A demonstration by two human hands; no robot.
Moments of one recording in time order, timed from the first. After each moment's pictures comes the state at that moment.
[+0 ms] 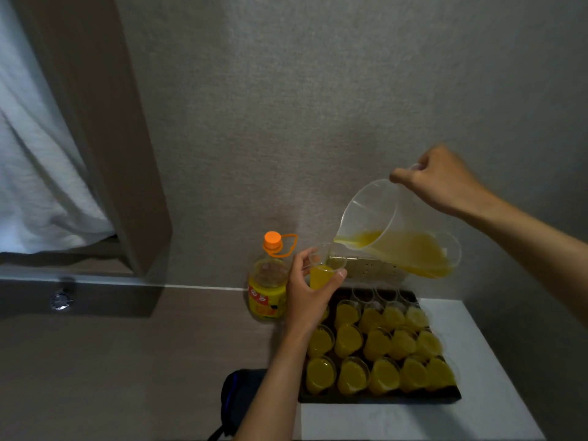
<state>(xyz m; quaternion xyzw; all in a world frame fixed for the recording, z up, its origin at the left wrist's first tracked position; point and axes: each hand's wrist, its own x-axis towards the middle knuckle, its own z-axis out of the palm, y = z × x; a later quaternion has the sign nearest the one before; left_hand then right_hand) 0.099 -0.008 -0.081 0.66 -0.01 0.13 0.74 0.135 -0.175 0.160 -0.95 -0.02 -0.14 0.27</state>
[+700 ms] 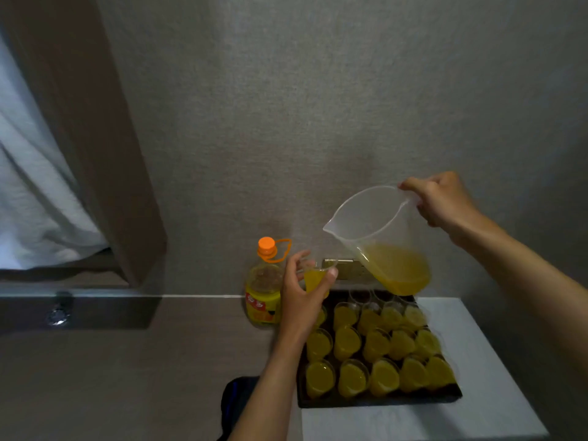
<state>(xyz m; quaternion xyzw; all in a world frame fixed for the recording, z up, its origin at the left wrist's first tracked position) 0.098 -0.007 -0.078 0.66 -0.01 0.11 0.74 0.130 -0.205 0.126 -0.87 0.06 -0.14 0.46</state>
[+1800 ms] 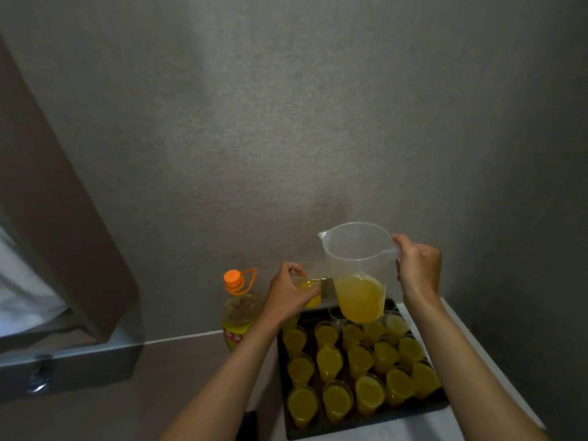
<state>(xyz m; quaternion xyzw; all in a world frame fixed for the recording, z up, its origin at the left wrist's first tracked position) 0.166 -0.044 -0.060 0.84 -0.07 0.02 0.54 0.102 -0.258 0.034 -0.68 0.23 -0.28 0.64</state>
